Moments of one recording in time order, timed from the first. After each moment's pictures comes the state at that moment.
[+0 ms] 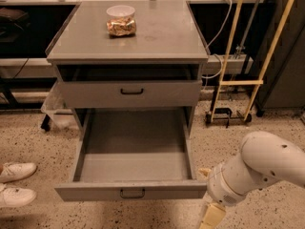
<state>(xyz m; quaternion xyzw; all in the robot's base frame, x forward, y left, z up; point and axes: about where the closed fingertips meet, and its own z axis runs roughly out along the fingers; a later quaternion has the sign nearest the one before) 0.357 -0.136 0.621 -0.60 0.76 0.20 0.14</state>
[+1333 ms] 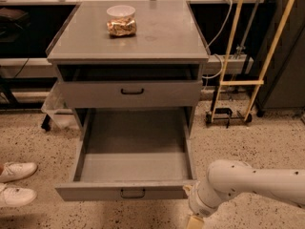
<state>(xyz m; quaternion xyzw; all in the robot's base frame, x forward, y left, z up) 0.374 -0.115 0.470 -0.63 0.75 0.18 0.10</state>
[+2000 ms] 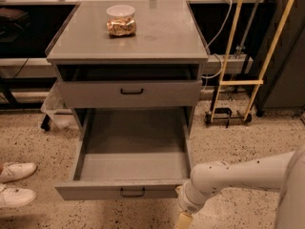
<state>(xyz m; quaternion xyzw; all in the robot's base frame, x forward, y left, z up) 0.402 -0.101 0.405 -0.64 0.75 0.15 0.09</state>
